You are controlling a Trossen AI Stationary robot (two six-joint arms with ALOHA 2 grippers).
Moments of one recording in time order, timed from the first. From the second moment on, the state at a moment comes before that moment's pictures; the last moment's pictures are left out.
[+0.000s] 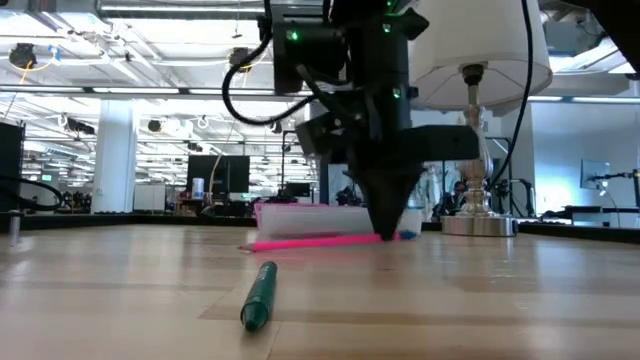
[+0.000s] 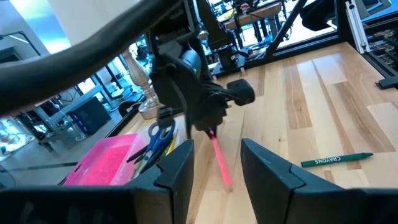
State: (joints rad) left arm -1.14 1.44 0.76 -0.41 -1.42 -0.75; right arm 0.16 2.23 1.72 -1.11 0.10 -0.31
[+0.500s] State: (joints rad) left arm -1.14 1.44 0.76 -0.41 -1.41 -0.75; right arm 0.13 2.22 1.83 -1.24 0.16 -0.30
